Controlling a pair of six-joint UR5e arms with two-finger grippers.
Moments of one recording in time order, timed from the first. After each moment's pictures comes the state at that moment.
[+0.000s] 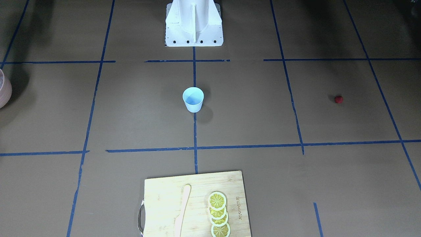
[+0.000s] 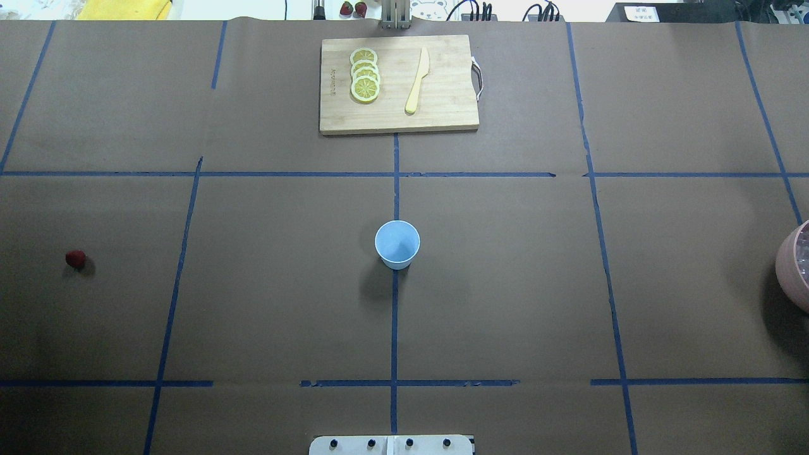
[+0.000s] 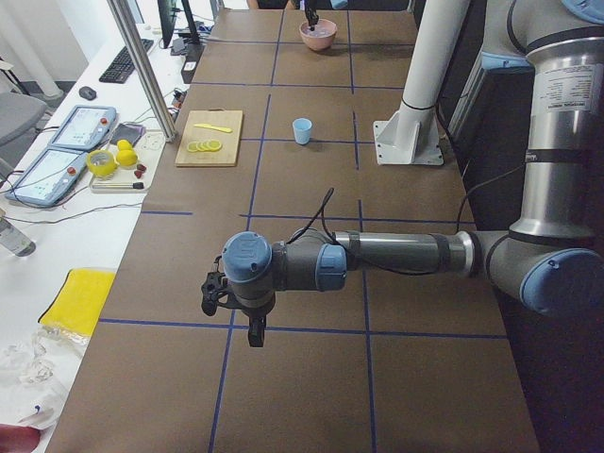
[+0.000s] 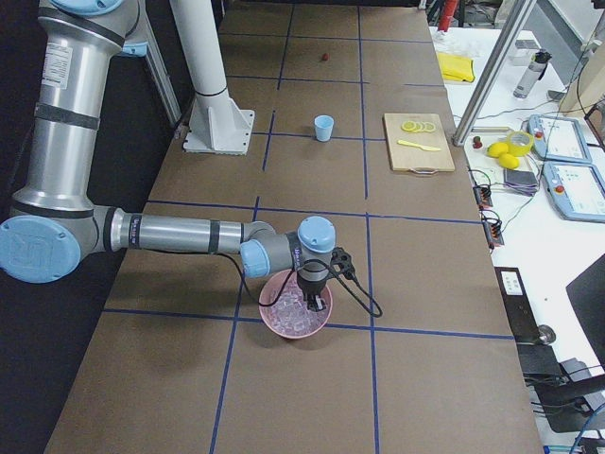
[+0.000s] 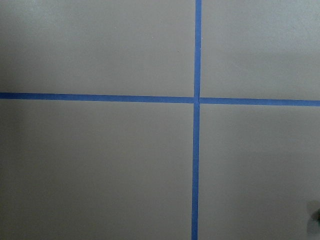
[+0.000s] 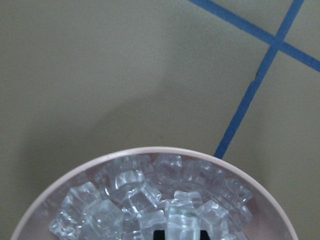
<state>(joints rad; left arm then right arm) -1.64 -1.56 -1.60 -1.55 -2.40 0.03 1.29 -1.79 1.71 -1.28 2.25 -0.10</state>
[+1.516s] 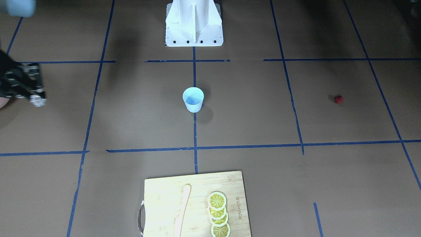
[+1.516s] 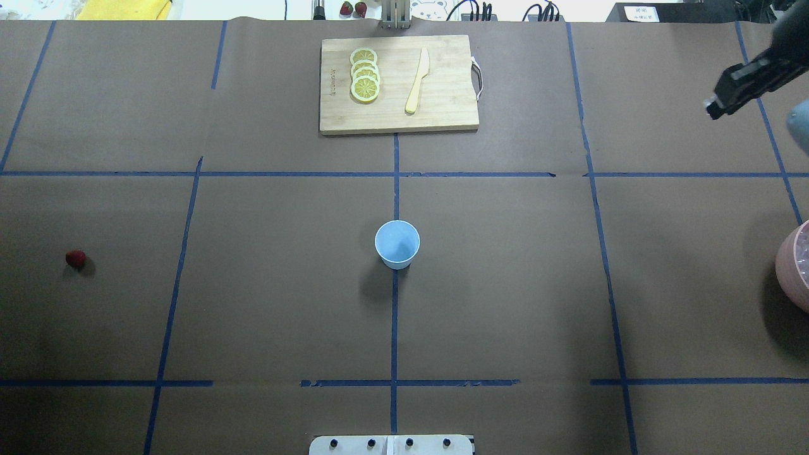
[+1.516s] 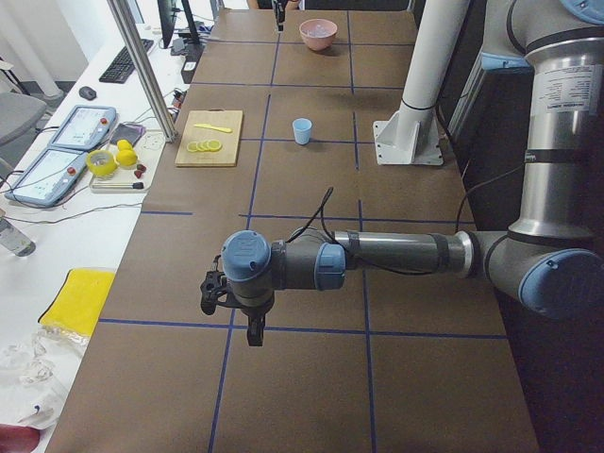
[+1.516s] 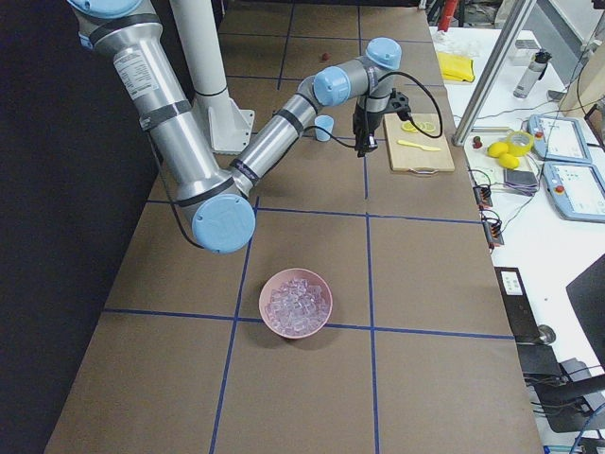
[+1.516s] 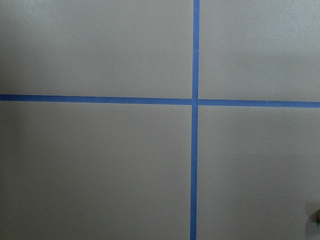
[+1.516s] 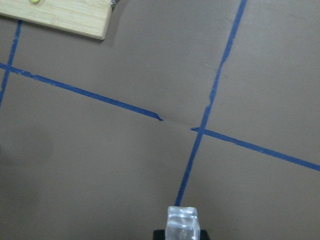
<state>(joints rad) -1.64 -1.56 -1.60 -1.55 -2.40 0.03 1.08 -1.08 1.96 -1.99 2.31 0.39</state>
